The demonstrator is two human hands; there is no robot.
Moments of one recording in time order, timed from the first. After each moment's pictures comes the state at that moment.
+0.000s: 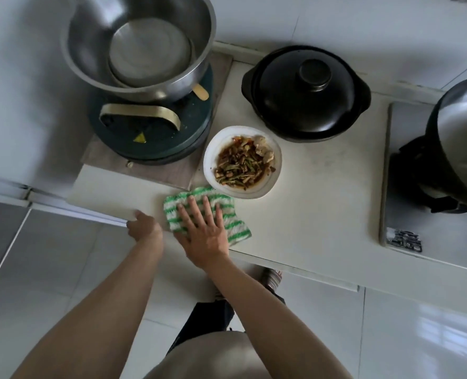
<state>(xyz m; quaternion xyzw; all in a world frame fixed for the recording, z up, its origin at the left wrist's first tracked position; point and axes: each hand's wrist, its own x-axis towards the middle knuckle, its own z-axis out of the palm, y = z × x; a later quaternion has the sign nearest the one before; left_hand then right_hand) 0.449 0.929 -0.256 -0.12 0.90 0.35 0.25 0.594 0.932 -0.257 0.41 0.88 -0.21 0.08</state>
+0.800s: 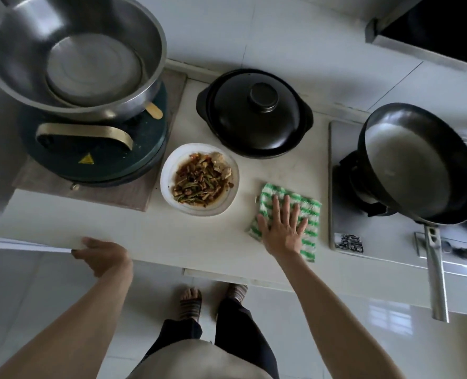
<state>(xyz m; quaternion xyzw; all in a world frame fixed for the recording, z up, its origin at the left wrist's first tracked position) 0.475 0.936 -0.279 -0.11 0.91 0.38 0.14 0.822 1.036 -0.257 0.72 0.67 -0.18 0.09</state>
